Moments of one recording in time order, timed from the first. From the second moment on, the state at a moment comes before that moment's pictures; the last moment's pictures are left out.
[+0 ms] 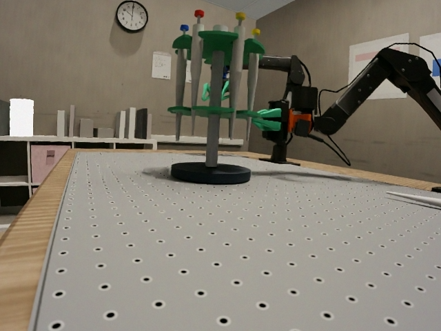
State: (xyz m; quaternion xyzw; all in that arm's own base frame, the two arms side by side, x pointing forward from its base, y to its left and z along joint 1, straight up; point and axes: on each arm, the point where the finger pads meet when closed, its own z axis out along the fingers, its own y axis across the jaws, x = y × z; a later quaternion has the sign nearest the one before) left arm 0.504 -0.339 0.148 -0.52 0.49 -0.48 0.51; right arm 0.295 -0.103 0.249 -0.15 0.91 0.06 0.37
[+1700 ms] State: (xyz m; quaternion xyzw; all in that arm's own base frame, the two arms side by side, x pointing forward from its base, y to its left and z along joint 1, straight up) left arm 0.504 -0.339 0.148 -0.52 0.49 -0.48 0.51; right arm 0.295 -0.103 0.249 -0.15 0.91 0.06 0.37
